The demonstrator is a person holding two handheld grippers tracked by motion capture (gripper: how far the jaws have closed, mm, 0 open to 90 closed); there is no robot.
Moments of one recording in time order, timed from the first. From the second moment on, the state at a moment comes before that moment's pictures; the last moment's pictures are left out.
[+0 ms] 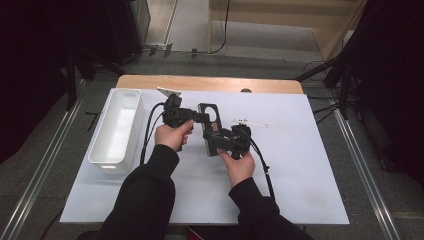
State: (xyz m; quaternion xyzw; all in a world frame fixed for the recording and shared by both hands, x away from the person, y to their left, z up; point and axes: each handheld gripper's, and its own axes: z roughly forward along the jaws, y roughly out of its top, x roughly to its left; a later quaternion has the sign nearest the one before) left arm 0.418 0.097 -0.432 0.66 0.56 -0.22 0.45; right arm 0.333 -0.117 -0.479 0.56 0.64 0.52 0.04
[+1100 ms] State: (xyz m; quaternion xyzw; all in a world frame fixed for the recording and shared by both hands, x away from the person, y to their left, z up) left arm 0.416 0.095 -0.428 0.66 0.55 -0.22 0.46; right arm 0.332 -0.119 -0.474 0.55 0.65 0.52 0.05
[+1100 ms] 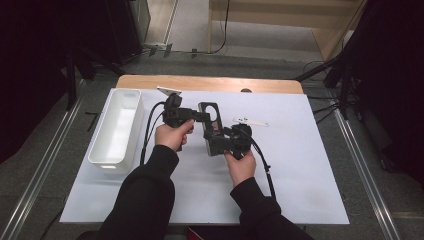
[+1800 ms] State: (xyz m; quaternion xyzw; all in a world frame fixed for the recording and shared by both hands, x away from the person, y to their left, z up) left arm 0.413 0.101 -0.421 0.68 0.52 -0.21 0.46; right arm 0.324 -0.131 -0.460 0.49 0.68 0.54 0.01
